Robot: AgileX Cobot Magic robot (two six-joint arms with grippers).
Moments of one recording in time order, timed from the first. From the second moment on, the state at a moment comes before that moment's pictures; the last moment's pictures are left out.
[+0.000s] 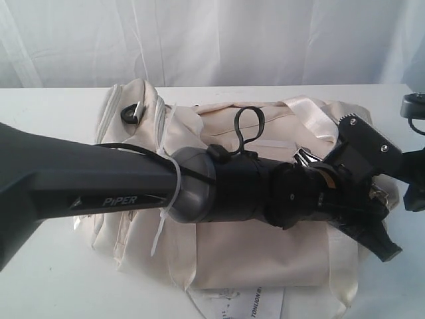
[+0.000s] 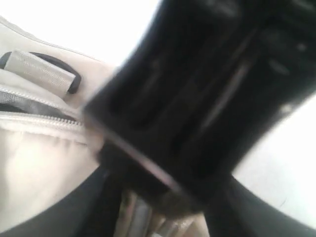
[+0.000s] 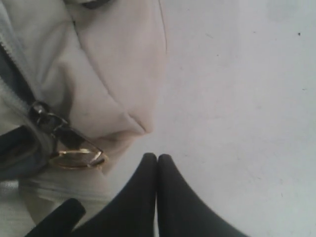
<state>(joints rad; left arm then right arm) -1.11 2.10 -1.54 -0.49 0.03 0.60 0.14 1.42 -0.89 0.02 0.83 0.14</state>
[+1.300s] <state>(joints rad) -1.11 2.14 -1.54 -0.49 0.00 0.60 0.14 1.54 -0.90 0.11 0.77 0.06</state>
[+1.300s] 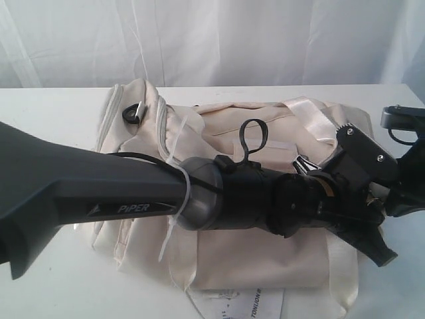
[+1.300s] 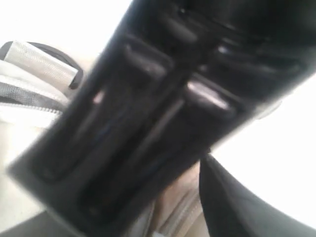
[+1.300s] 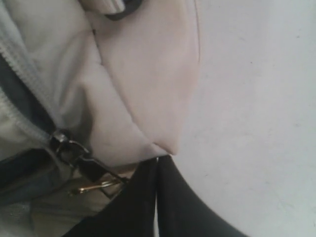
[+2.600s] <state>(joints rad) -1.11 2.12 -1.54 -0.50 0.04 0.58 0.14 1.45 -1.04 -0.02 0.77 0.16</state>
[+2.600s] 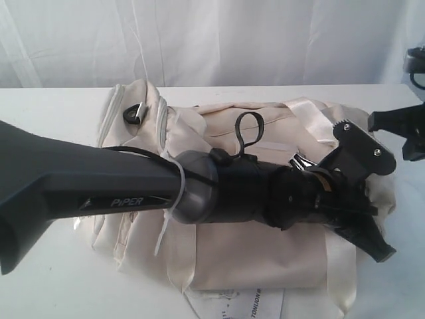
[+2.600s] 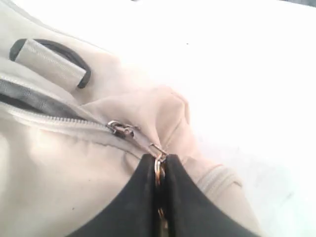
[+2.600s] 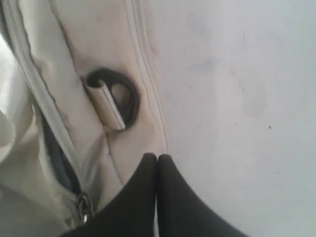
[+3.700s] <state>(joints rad) -1.10 2.04 -1.54 -0.50 0.15 0.60 0.14 1.73 -1.23 0.38 0.91 -0.27</state>
